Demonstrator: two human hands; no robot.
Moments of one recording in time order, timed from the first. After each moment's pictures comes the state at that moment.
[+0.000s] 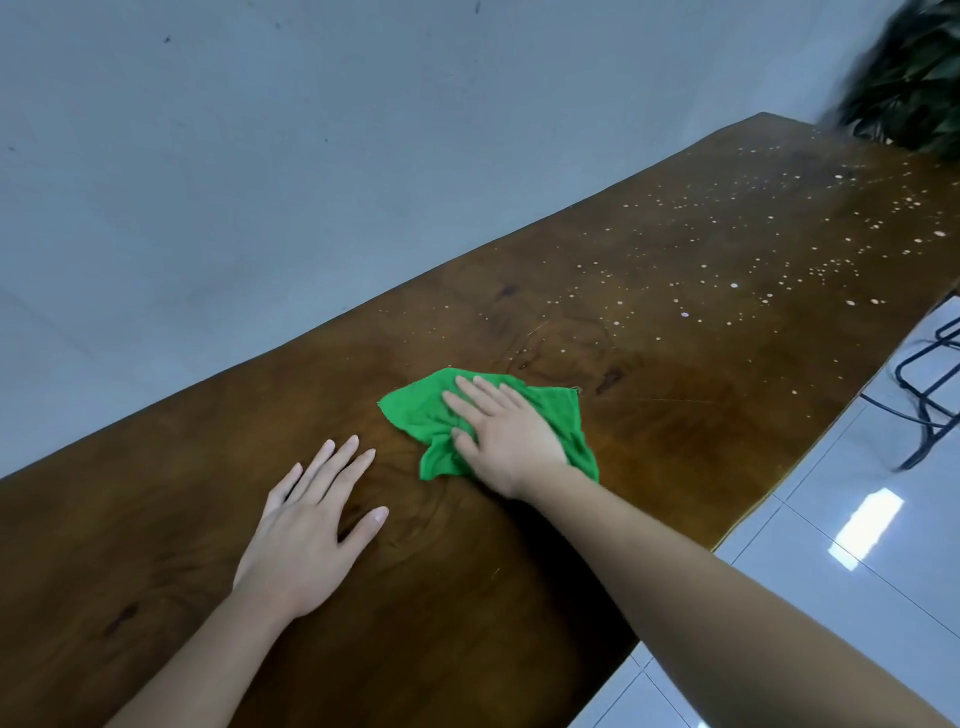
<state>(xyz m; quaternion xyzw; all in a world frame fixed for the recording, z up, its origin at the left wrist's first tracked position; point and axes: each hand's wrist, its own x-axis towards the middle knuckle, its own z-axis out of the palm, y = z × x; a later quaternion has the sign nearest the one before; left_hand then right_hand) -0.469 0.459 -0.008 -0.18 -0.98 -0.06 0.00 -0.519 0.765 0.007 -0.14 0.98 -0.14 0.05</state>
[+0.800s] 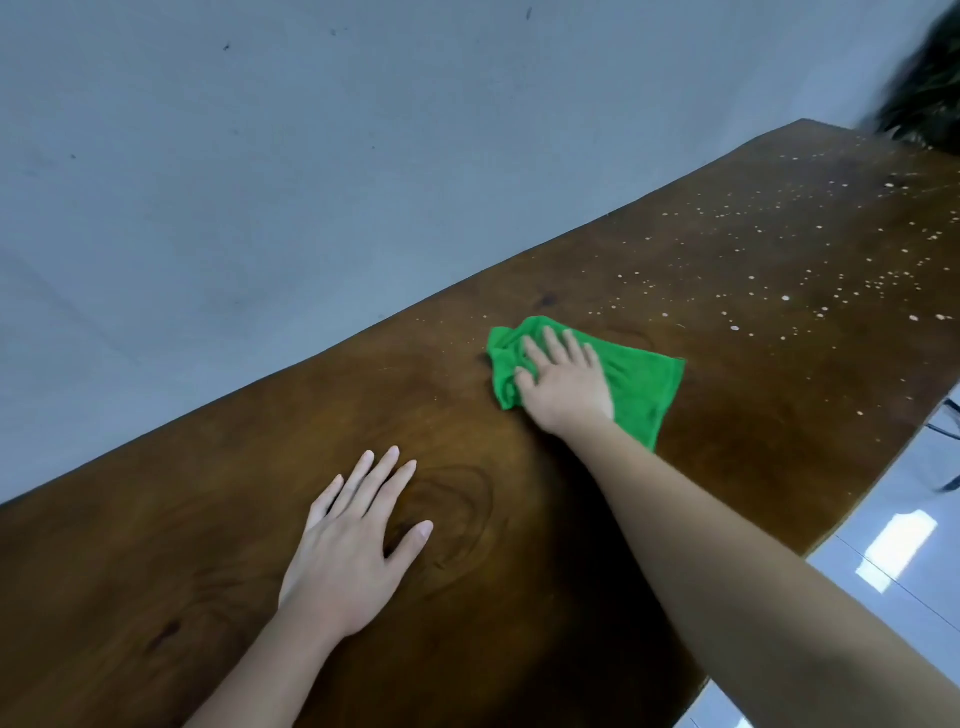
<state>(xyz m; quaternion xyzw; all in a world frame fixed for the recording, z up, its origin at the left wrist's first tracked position) -0.473 0.459 -0.013 -0.18 -0.98 -0.06 0.01 -0.602 0.781 0.015 0.05 0.99 -0.11 0.03</state>
